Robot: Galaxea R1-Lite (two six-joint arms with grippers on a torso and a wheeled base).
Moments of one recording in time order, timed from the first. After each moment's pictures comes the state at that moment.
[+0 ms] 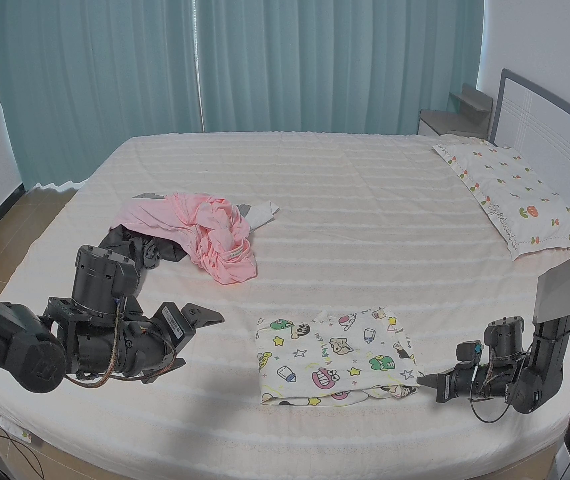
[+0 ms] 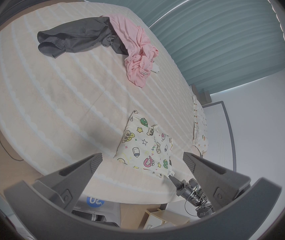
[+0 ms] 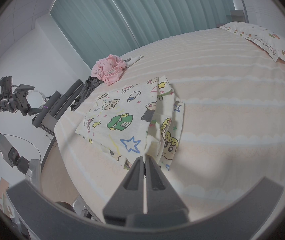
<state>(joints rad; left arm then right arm) -0.44 1.69 -0.61 -0.40 -0.13 -1.07 0.16 2.32 -0.26 -1.31 0.43 0.10</state>
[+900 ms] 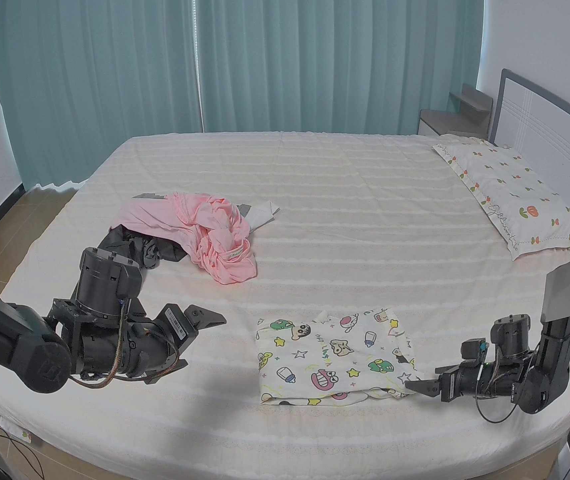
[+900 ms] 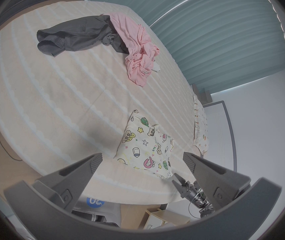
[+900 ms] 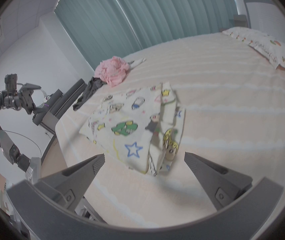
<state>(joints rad) -0.44 1.72 -0.61 -0.42 -0.13 -1.07 0.14 2.25 -0.23 -1.31 0.43 0.08</state>
